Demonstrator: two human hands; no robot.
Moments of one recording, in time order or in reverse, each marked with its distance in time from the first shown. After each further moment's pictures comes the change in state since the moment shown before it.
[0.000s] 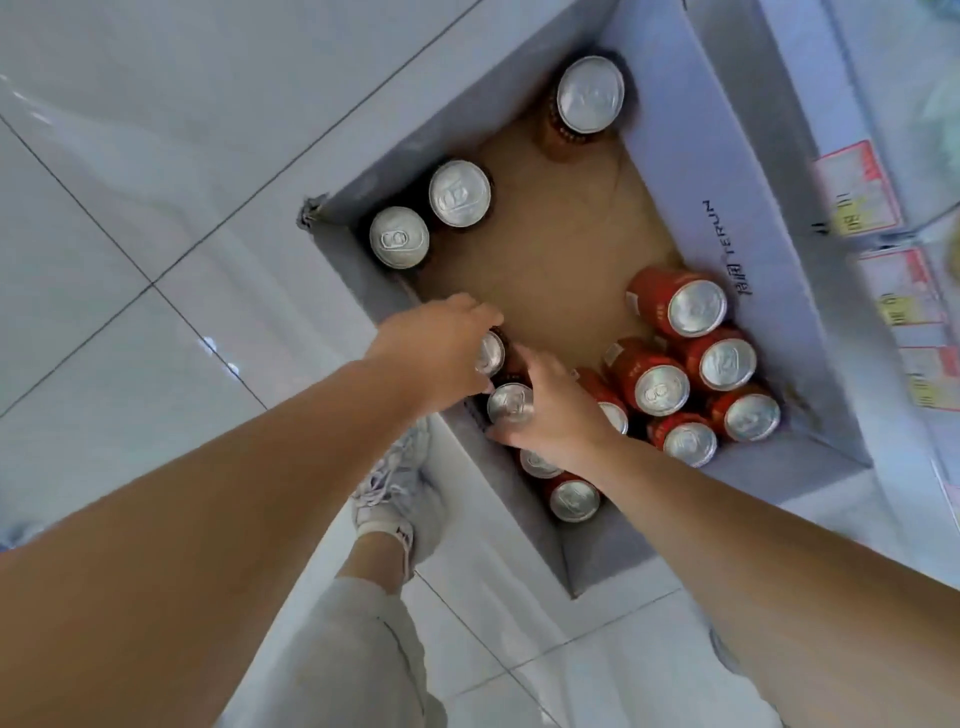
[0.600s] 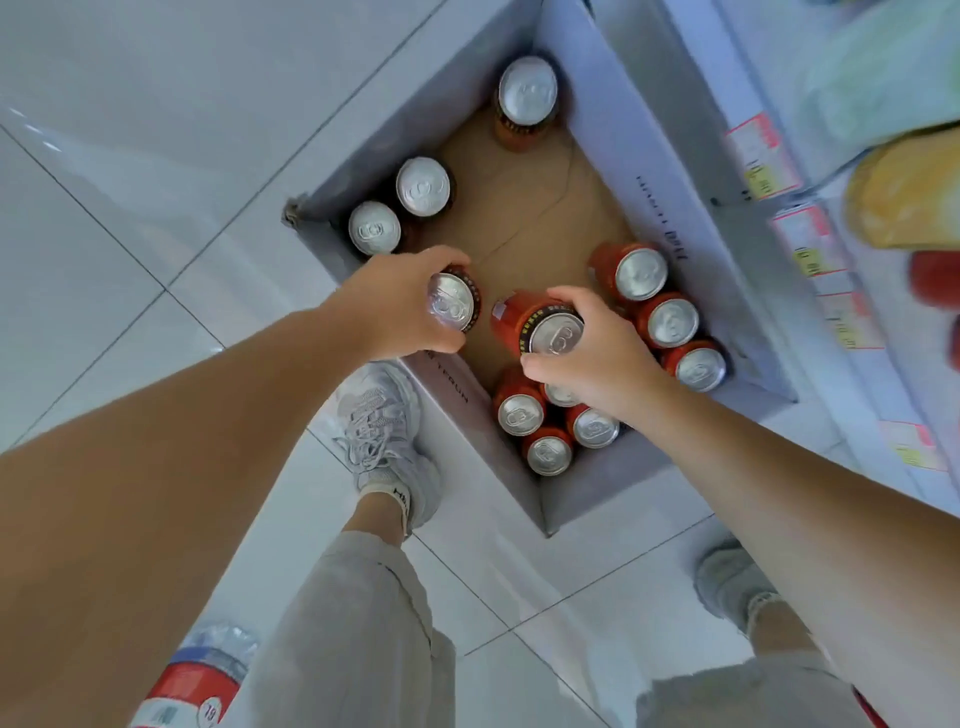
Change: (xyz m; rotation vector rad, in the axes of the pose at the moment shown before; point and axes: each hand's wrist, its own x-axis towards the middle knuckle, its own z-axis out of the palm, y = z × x) left_hand -0.027 0.013 -0.044 -0.237 0.071 -0.055; right_hand -0.071 -0.019 -0.085 0.280 0.199 0.067
